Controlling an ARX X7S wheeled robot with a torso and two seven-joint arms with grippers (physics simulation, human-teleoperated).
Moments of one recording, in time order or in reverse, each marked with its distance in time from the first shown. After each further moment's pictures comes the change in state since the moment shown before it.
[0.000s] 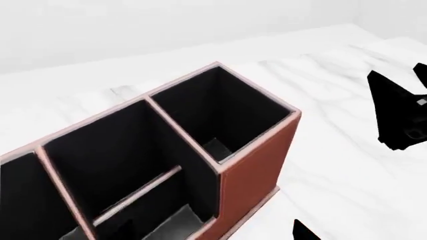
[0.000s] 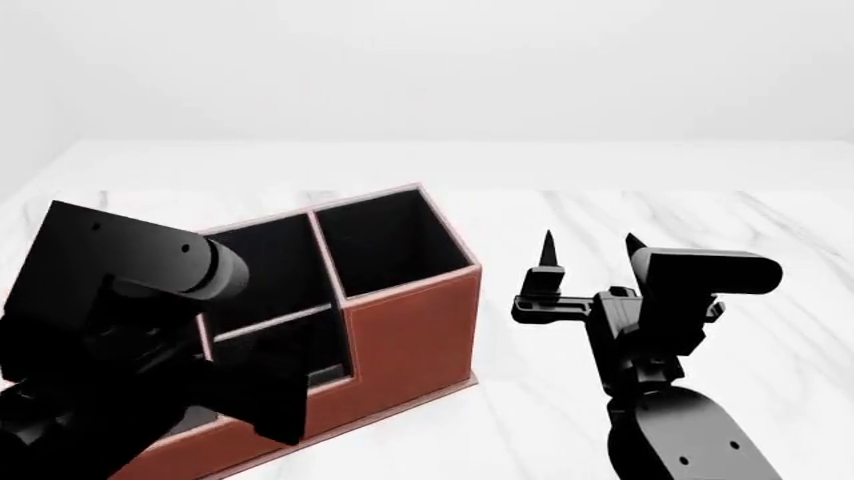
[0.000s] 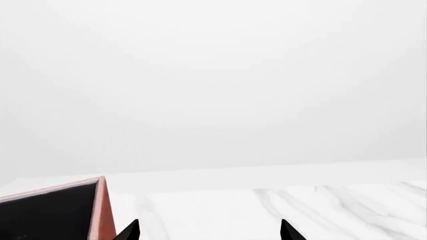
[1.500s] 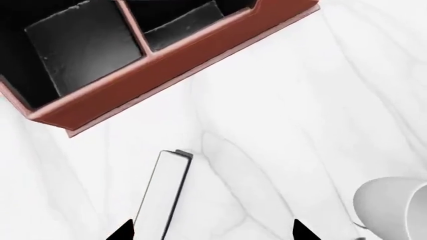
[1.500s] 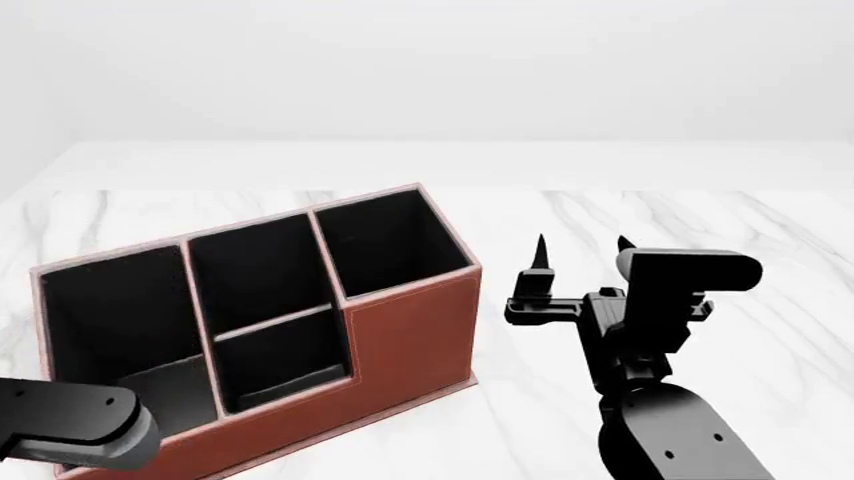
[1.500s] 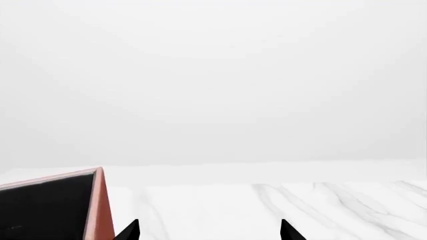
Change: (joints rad) left arm -0.160 -0.680 0.464 0.235 -0.518 0.375 0.103; right arm 0.016 0.023 -0.054 0.048 0.004 -0.026 0.035
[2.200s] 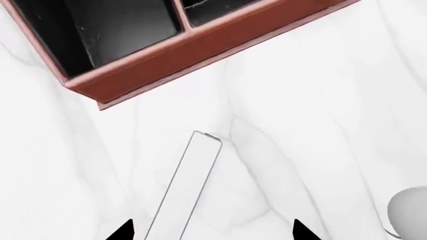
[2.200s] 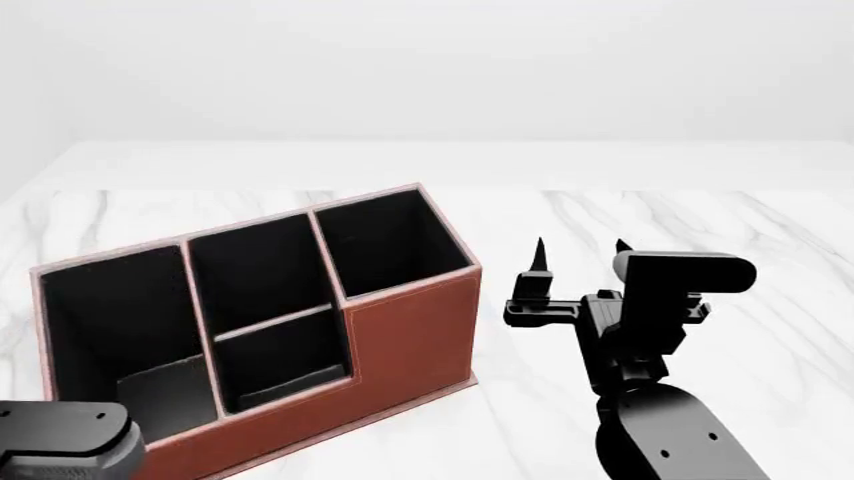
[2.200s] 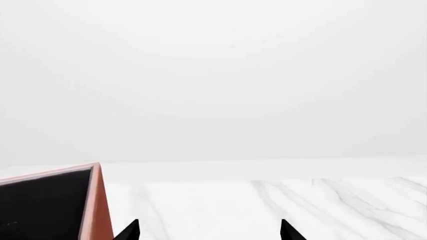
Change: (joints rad) left arm 0.061 -0.061 0.032 0.033 0.045 0.062 -0.038; right arm 0.000 0.006 -0.015 0.024 0.006 -0.019 0.014
